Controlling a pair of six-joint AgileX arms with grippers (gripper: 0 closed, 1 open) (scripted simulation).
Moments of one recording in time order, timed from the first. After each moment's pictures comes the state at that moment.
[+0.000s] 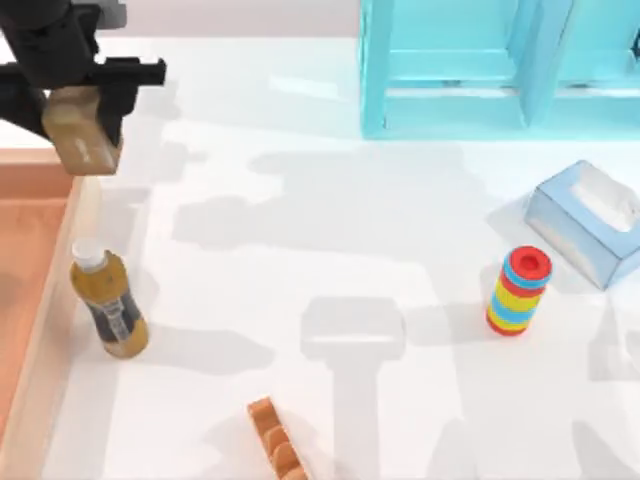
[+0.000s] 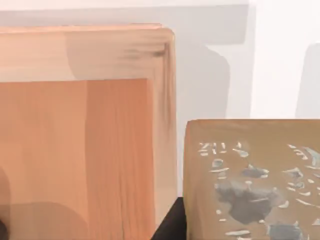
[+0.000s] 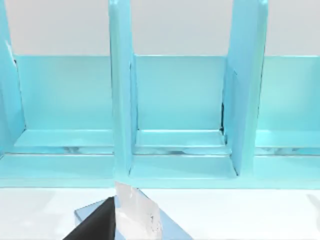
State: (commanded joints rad) left arm -0.14 2.22 2.08 -1.38 0.03 -0.09; right arm 0.00 0.00 0.00 0.00 0.00 0.00
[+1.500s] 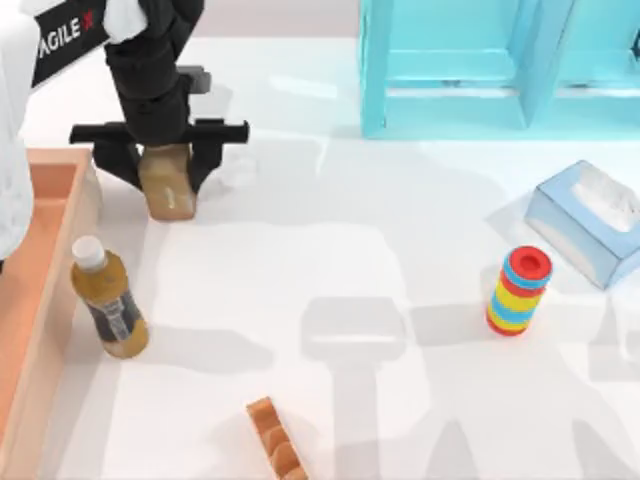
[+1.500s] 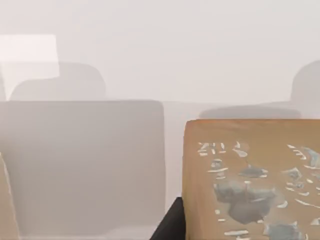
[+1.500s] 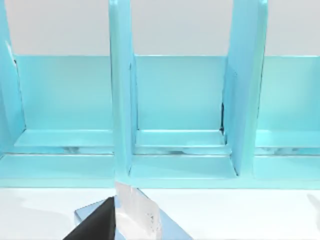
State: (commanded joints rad) left arm -0.25 2.48 2.14 -1.23 0.01 -0.22; right arm 0.00 0.00 0.00 0.00 0.00 0.00
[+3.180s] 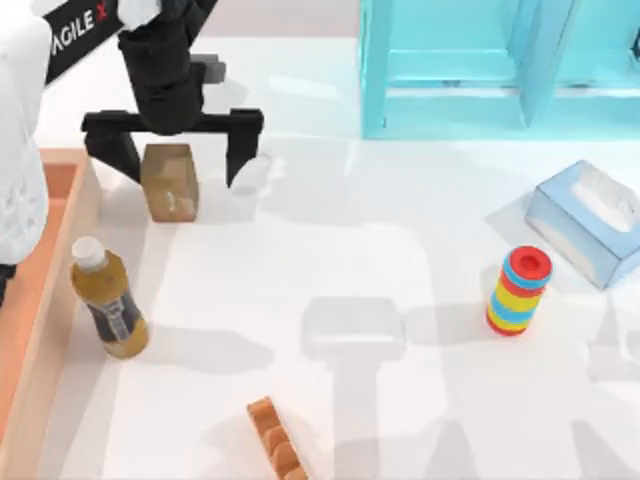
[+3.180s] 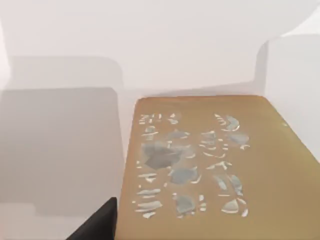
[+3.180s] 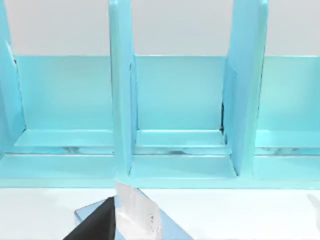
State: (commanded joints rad) left arm -0.29 2.50 2.24 -1.31 0.02 -0.22; right arm 0.00 0.00 0.00 0.00 0.00 0.00
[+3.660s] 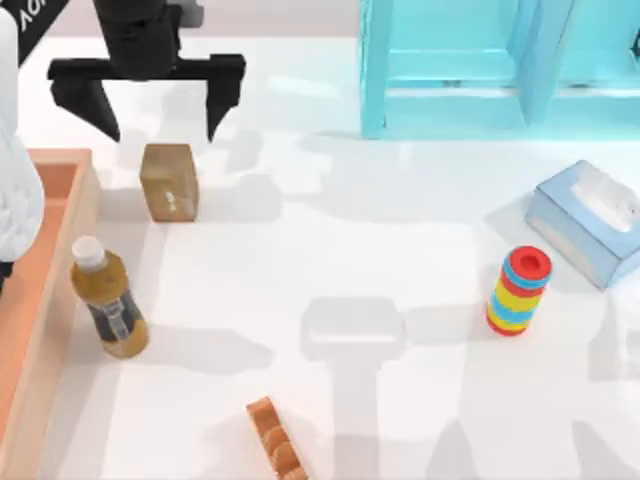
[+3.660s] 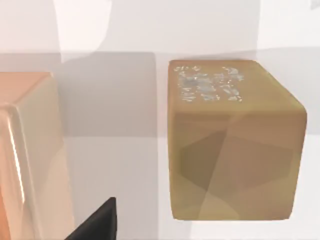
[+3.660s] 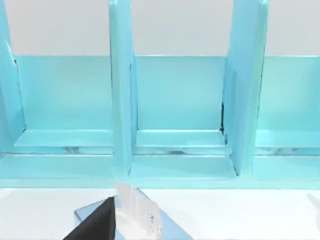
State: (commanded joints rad) left arm -0.26 2.52 2.53 -1.57 0.01 -0.22; right arm 0.00 0.00 0.00 0.00 0.00 0.00
